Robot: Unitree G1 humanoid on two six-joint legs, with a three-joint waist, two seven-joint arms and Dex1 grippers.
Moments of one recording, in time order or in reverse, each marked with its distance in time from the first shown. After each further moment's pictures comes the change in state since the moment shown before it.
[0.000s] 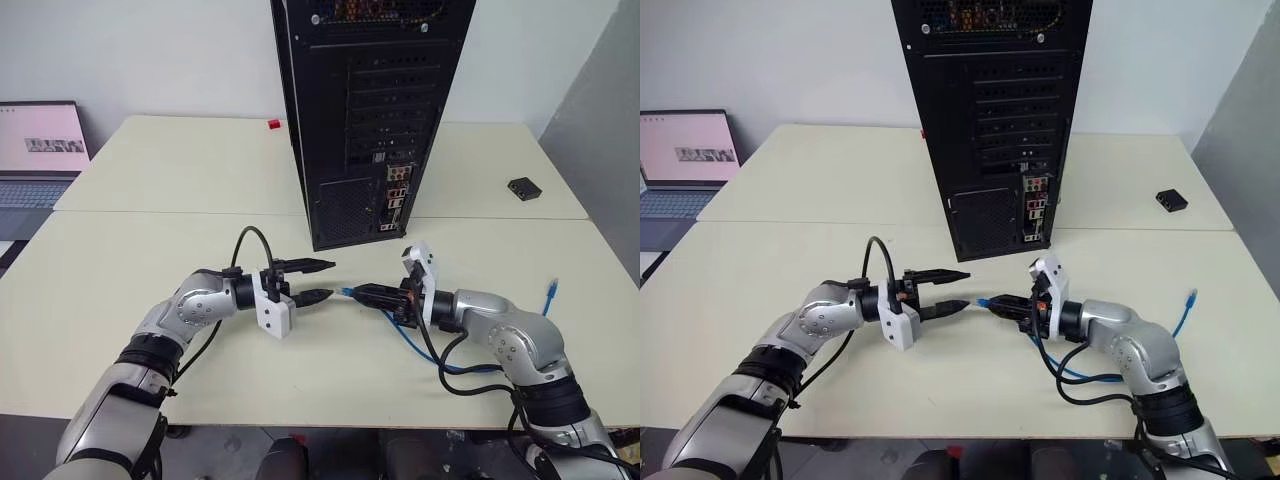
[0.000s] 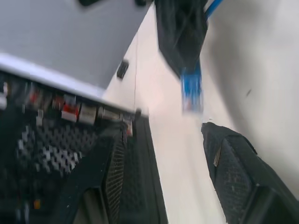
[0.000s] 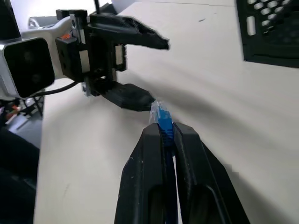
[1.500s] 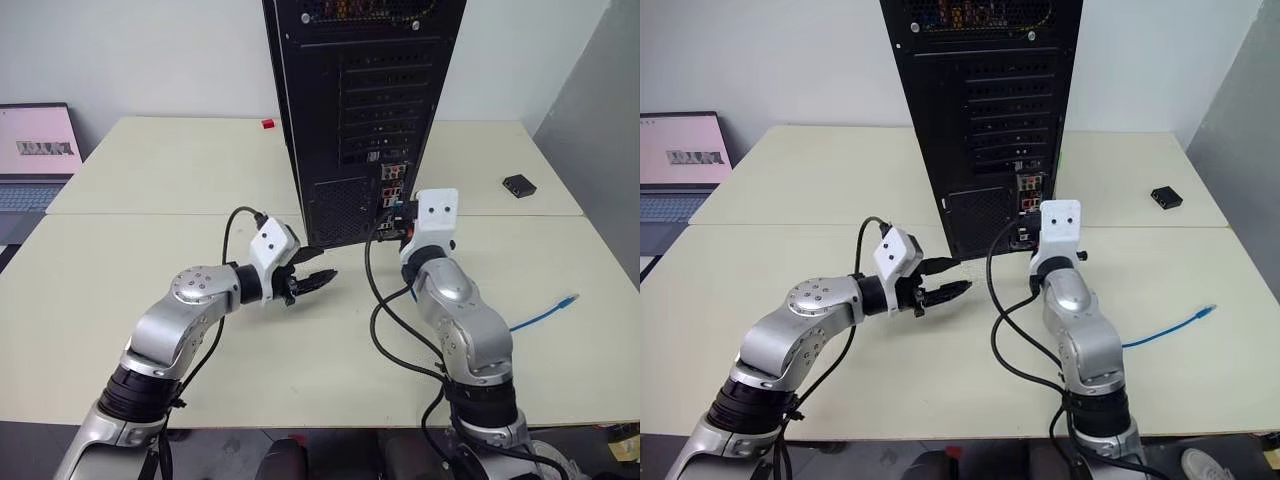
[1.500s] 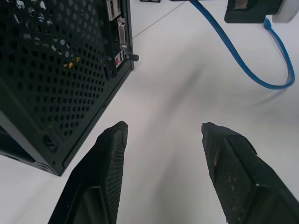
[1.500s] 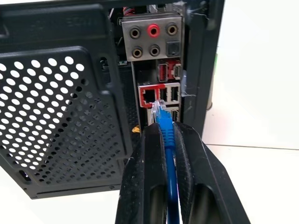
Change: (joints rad) left arm 0.114 -0.076 0.178 -0.803 -0.504 1.548 0.027; right arm -0.099 0.477 -0.016 -0.110 -0.520 -0.055 -0.847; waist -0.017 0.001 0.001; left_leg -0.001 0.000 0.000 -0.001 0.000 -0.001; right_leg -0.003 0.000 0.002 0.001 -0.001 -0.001
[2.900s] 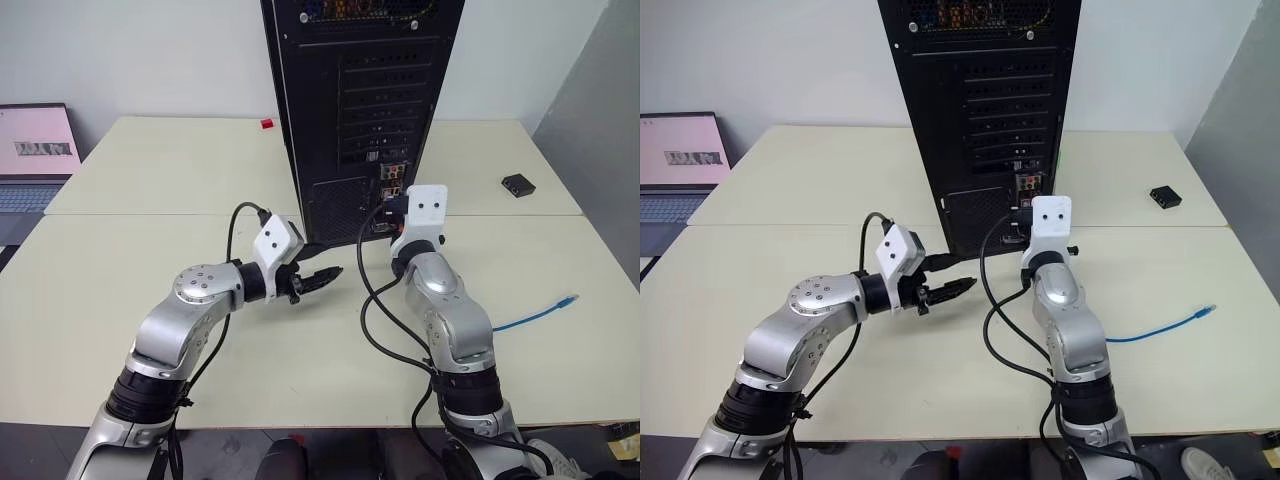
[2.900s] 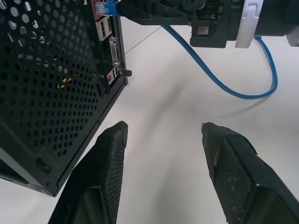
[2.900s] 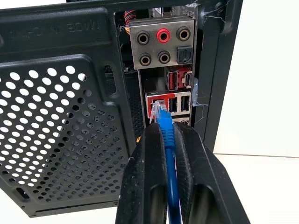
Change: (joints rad) left arm 0.000 -0.037 0.018 -0.031 0.041 -0.001 -0.052; right arm -0.032 0.038 0.000 0.115 -0.038 -0.108 0.005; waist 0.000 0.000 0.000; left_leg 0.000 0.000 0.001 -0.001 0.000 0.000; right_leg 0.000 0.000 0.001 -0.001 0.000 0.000
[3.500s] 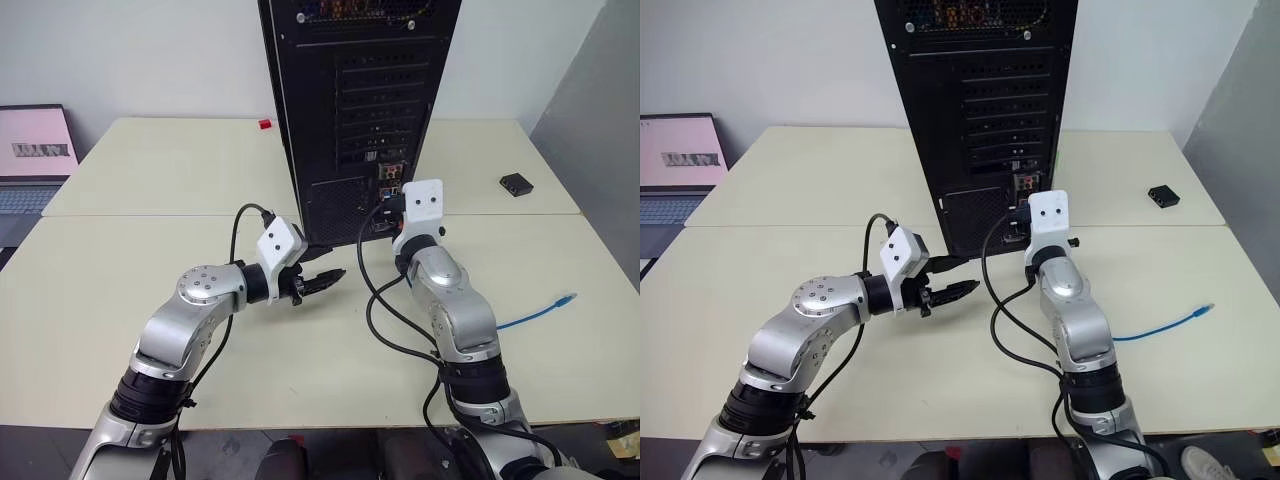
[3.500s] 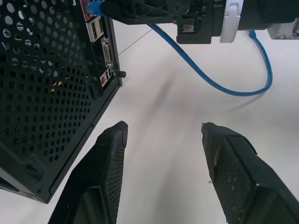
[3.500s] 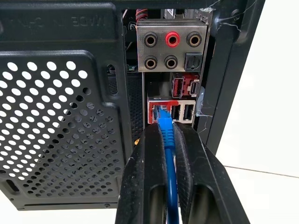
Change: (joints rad) left arm 0.000 -0.012 -0.007 0.000 0.015 -0.006 -0.004; right arm -0.047 -0.062 -0.002 0.060 -0.004 -0.013 0.090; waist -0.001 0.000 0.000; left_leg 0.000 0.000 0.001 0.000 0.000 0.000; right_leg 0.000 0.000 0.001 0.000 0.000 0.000
